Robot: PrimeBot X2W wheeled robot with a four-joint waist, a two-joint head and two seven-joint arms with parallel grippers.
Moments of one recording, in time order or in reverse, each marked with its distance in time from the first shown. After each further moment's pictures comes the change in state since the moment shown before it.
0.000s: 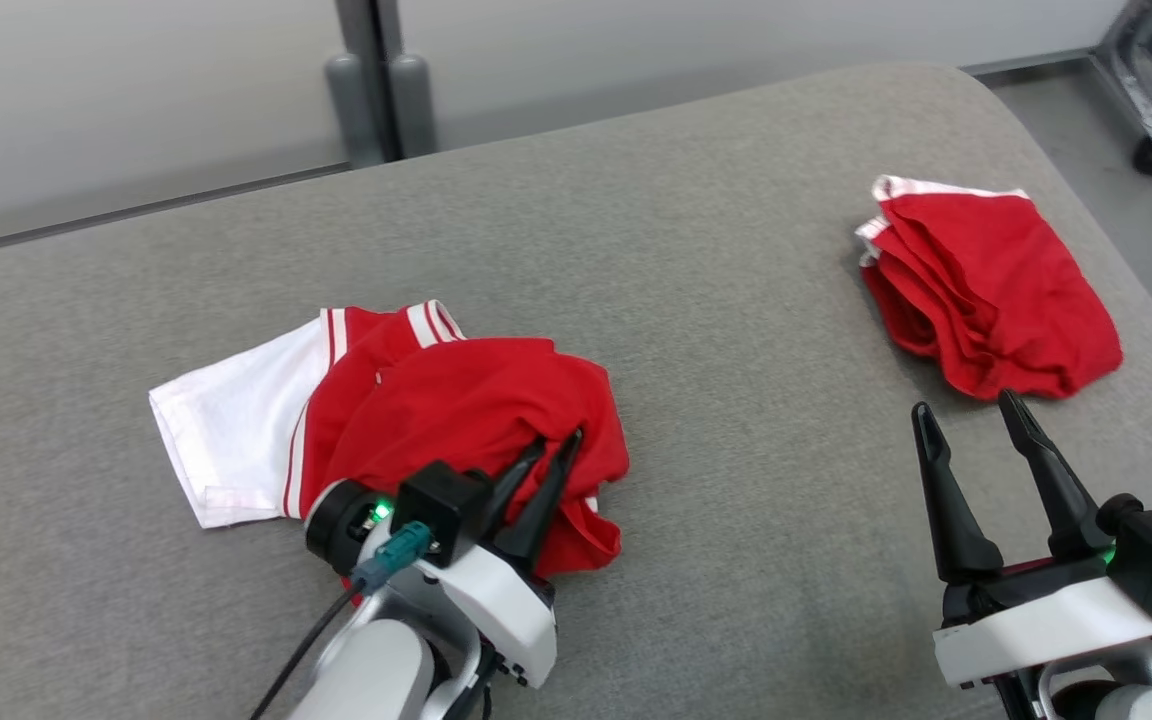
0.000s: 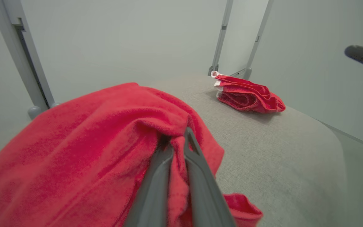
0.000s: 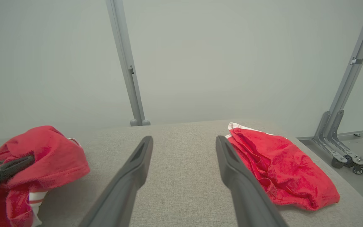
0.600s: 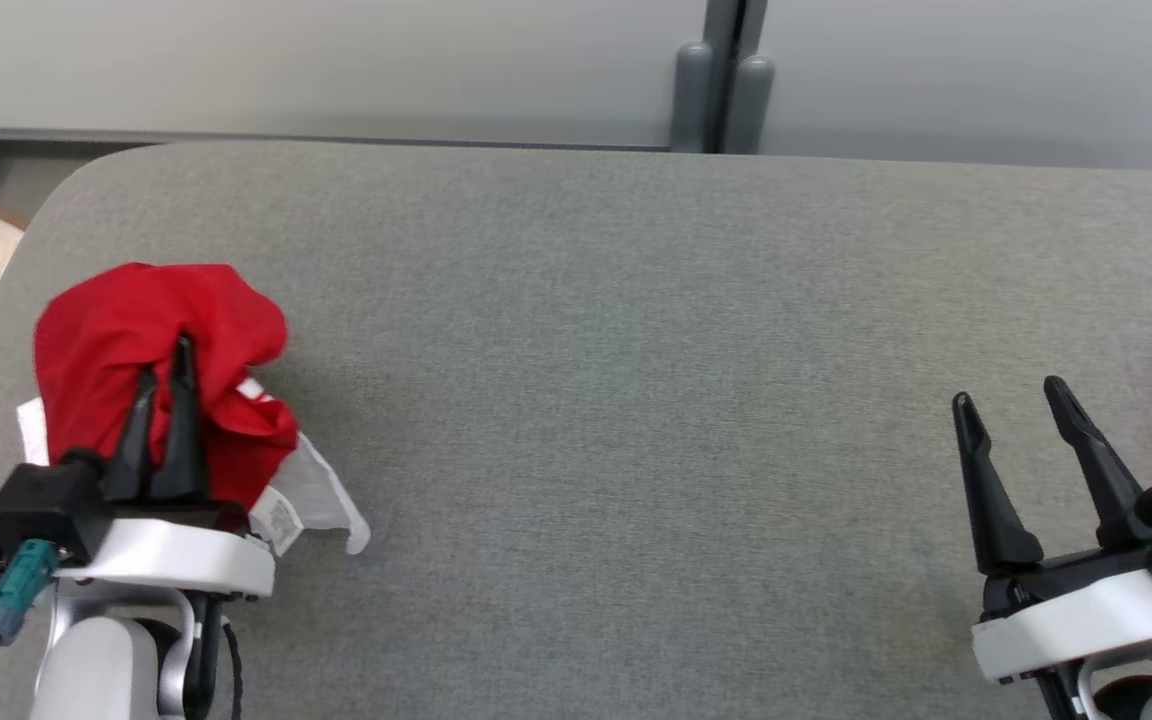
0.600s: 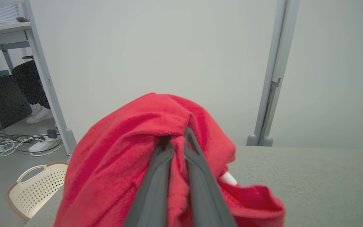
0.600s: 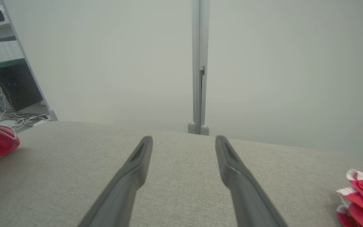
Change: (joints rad) left arm 0.064 0.056 0.491 -0.089 0.063 0.058 -0.114; right arm 0.012 -0.024 -0.060 -0.061 -0.037 0.000 0.056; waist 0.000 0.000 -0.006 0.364
